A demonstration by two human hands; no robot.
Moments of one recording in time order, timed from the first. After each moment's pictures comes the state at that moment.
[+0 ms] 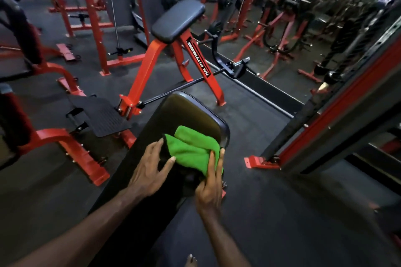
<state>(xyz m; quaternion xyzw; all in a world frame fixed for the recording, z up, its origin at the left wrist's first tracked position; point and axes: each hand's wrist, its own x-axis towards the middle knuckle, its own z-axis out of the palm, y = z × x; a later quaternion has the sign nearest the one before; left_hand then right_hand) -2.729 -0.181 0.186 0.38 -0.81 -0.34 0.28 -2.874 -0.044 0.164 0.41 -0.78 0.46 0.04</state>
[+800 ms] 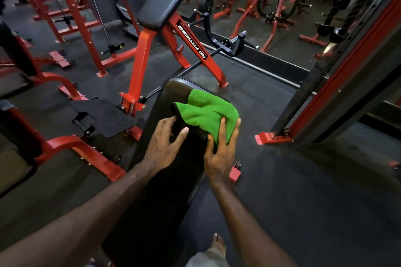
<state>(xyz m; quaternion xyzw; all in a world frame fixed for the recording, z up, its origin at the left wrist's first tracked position) -2.758 -0.208 0.224 0.31 -0.84 -0.32 0.31 -2.886 -0.084 0.177 0.35 -0.76 0.53 0.12</state>
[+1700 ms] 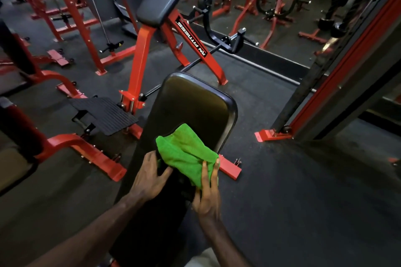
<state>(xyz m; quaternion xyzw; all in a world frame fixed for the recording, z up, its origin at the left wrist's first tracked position) -2.681 -0.186 0.148 0.43 -0.84 -0.33 0.10 -2.799 -0.018 0.092 0.40 -0.81 0.43 -0.04</state>
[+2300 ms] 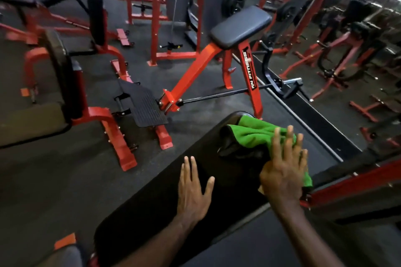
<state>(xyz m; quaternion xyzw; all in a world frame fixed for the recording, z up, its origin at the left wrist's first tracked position) -2.743 -0.188 0.122 0.55 -0.70 -0.35 0.29 -2.931 -0.139 0.276 0.53 -0.81 0.15 0.22</state>
